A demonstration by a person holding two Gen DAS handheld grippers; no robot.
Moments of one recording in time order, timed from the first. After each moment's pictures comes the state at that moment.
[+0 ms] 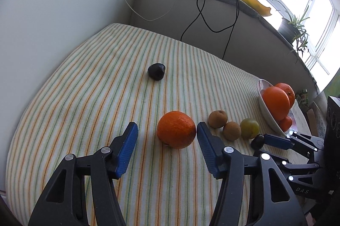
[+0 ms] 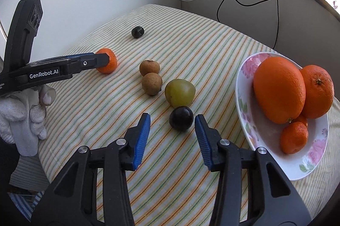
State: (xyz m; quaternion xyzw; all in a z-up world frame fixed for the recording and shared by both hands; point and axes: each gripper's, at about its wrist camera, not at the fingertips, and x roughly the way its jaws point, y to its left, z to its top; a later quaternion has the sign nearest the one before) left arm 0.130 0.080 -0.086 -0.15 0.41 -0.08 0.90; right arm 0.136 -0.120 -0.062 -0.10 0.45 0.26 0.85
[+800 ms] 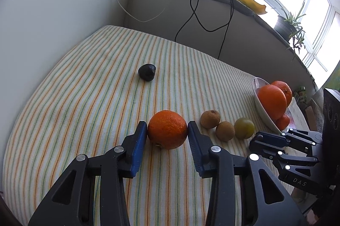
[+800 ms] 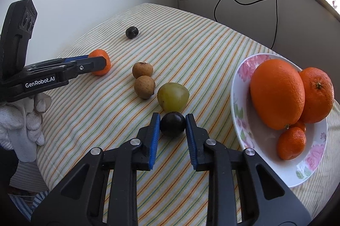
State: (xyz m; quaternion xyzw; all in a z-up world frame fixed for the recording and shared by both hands) left arm 0.130 0.070 -0.080 -0.14 0.40 -0.09 0.90; right arm 0.145 -0.126 -0.062 -0.10 0.46 0.25 0.85
